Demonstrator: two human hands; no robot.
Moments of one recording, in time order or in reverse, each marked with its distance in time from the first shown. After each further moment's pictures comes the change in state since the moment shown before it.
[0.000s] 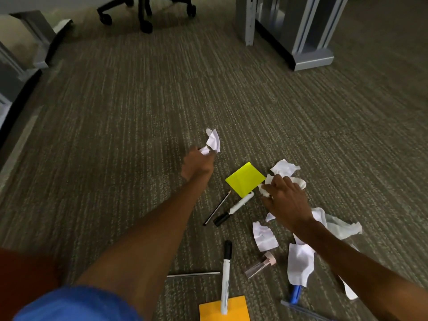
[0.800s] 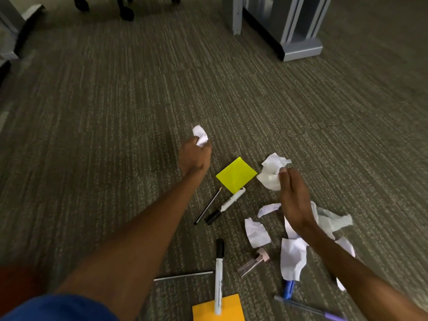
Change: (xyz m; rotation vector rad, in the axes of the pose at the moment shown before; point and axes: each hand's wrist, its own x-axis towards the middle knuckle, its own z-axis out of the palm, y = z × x) left_hand 0.006 0.008 0.020 -0.155 0.040 0.178; right_hand -0.011 -0.008 -0.027 0.908 0.250 0.542
